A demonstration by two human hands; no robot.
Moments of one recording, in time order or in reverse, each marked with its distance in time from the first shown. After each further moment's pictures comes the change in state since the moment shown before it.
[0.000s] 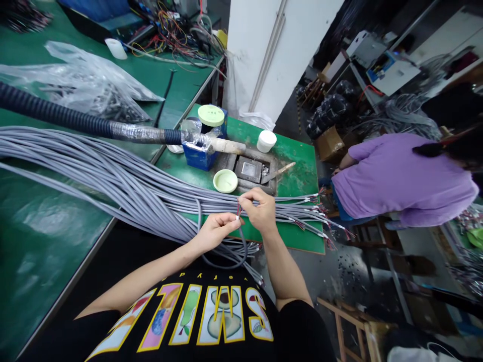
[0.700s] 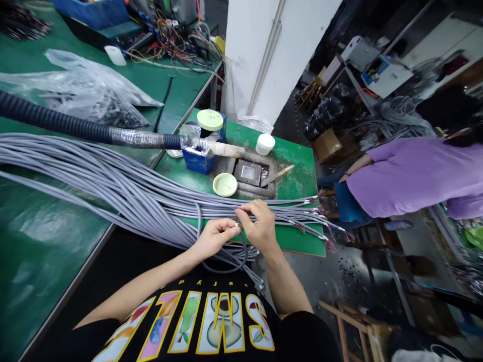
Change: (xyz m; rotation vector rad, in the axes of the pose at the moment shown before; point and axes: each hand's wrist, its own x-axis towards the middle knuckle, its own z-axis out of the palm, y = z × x) left_hand 0.001 -0.011 -0.005 0.048 0.047 -0.006; right_hand -0.026 -0.013 -0.002 -0.257 -0.042 -0.128
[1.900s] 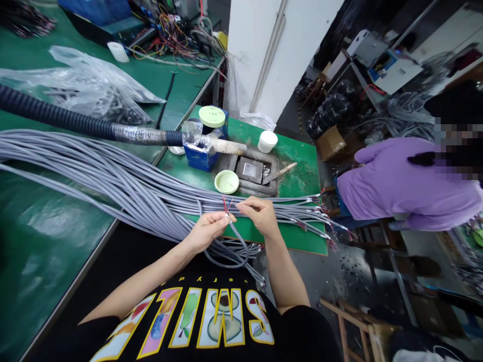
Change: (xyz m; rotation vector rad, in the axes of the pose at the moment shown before) left_hand -0.004 0.007 -0.019 -0.259 -0.016 -0.054; right_hand 0.008 0.034 0.009 0.607 -0.151 0.288
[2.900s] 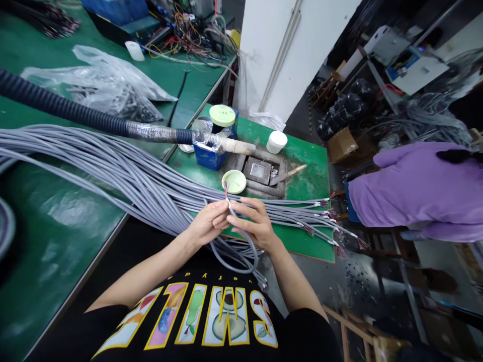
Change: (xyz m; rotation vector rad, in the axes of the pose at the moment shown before) left_hand 0.011 0.023 0.002 -0.319 -0.025 0.001; right_hand -0.013 0.008 0.003 -0.521 -0.165 -0.771
